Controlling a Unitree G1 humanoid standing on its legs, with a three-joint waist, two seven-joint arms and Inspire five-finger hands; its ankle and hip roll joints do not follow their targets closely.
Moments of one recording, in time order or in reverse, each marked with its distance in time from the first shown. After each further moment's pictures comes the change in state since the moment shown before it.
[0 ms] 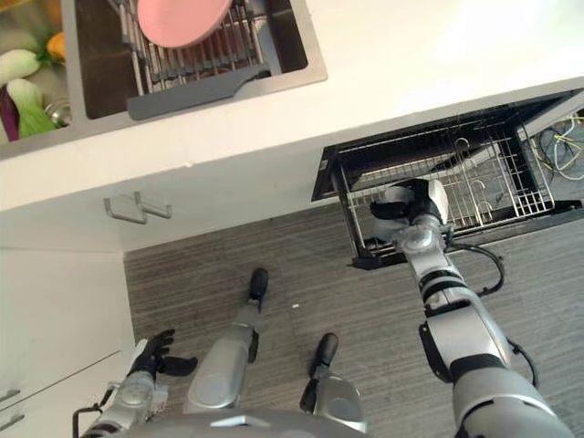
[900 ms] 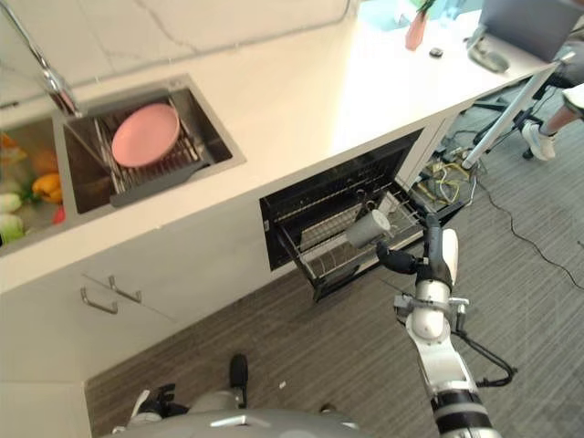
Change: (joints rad) left arm 0.089 -0.142 0.131 0.156 0.080 0.118 -0.001; right arm 0.829 0.091 -0.264 -0.974 -0.115 -0.032 -0.051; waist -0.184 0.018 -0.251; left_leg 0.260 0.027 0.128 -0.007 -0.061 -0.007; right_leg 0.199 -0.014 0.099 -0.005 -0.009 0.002
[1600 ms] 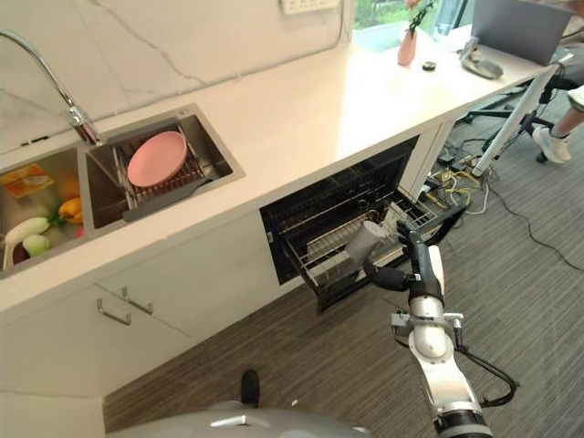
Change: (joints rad) left arm 0.035 -0.035 0.012 0.035 0.016 0.002 -0.019; right arm 0.048 0.000 0.012 -0.025 0.124 -0.030 0.120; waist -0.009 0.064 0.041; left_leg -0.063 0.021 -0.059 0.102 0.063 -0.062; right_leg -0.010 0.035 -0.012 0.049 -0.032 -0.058
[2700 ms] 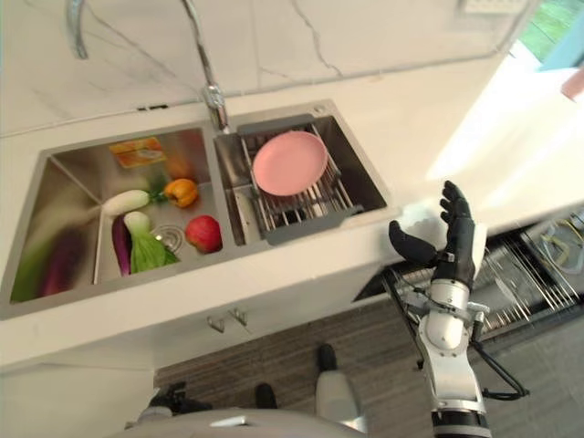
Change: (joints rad) left arm -0.098 0.005 -0.011 0.039 -0.040 0.001 -0.007; right arm -0.019 0.095 -0.142 -0.170 -0.043 -0.043 -0.064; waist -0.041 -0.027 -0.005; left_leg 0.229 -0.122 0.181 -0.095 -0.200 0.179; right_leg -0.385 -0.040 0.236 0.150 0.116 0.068
